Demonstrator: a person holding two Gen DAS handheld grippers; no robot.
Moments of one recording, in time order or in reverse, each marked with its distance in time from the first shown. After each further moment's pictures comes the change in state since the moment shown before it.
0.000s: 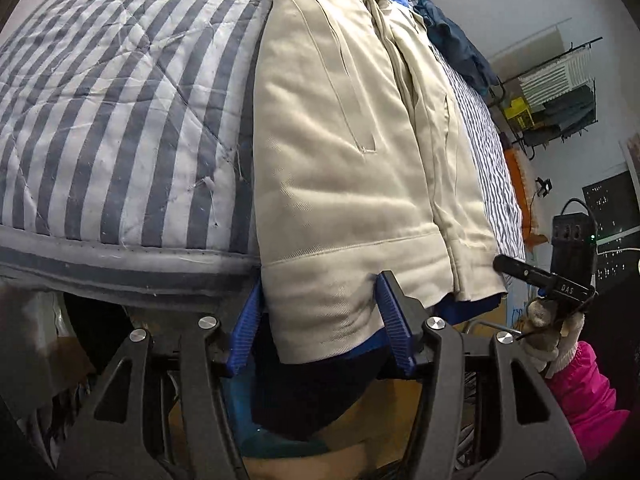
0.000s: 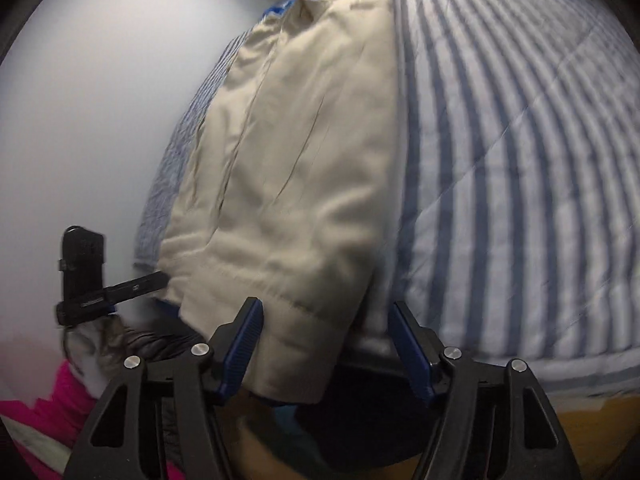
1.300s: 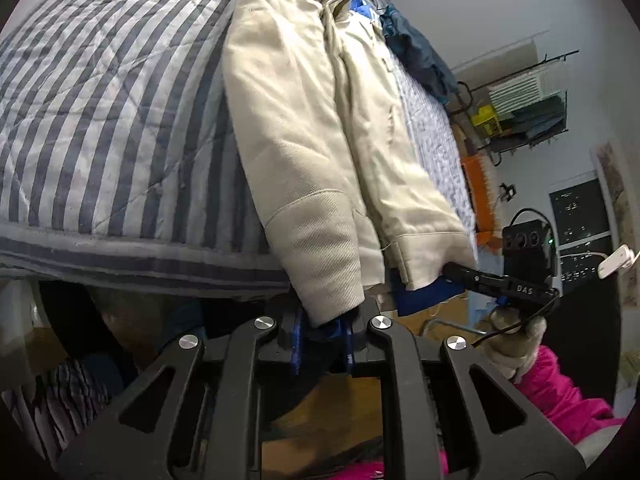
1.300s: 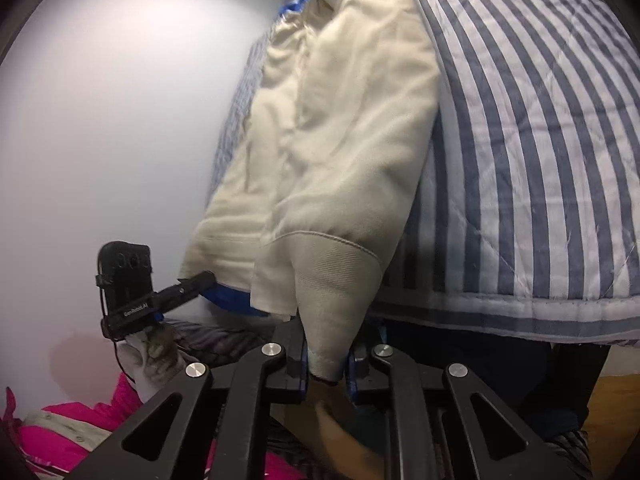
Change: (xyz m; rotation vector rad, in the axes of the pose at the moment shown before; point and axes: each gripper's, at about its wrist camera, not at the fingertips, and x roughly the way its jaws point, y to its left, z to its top) left arm -0.039 -0.029 0.003 -0.027 -0.003 -0.150; right arm -0.027 0.009 -0.009 0.121 0.016 0.222
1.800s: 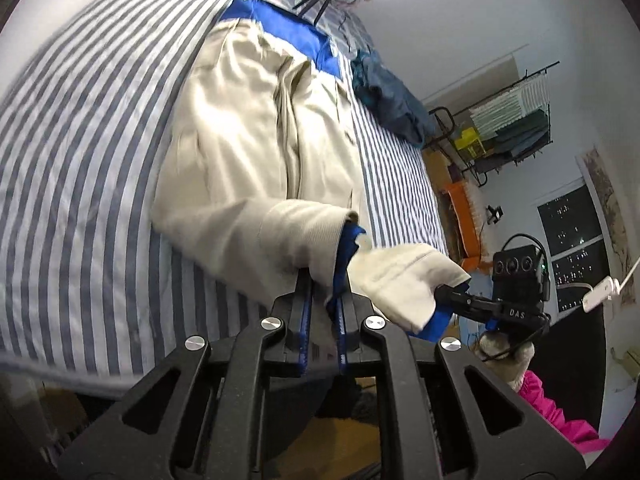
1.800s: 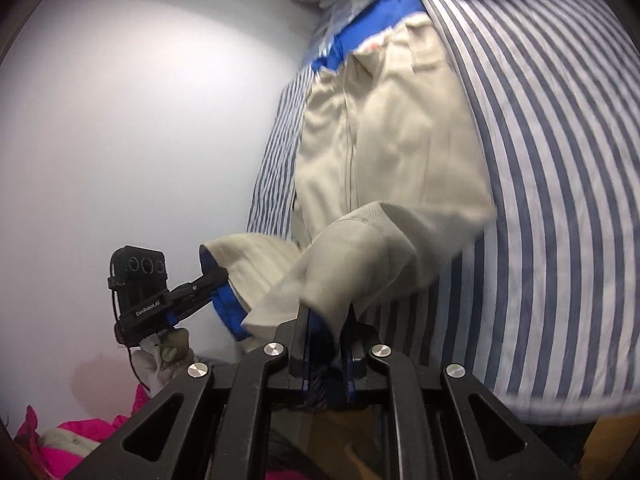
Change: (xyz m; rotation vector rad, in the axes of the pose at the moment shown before) left arm -0.022 -0.048 0.099 0.052 -0.116 -0.023; right arm -0.026 0.036 0.074 -0.033 -0.123 0.051
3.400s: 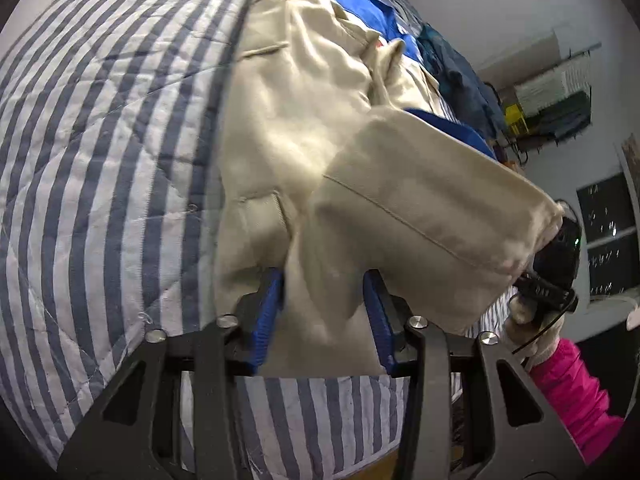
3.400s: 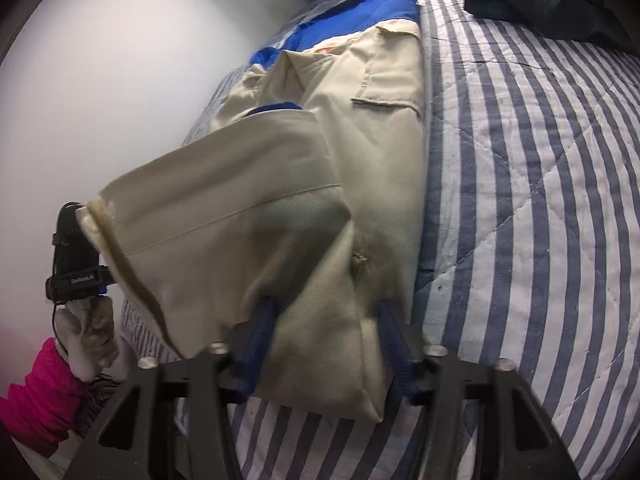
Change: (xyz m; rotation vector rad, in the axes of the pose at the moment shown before) left arm 0.099 0.077 0.070 0.037 0.140 0.140; right arm 0.079 -0.066 0.096 -0.197 0.060 -0.234
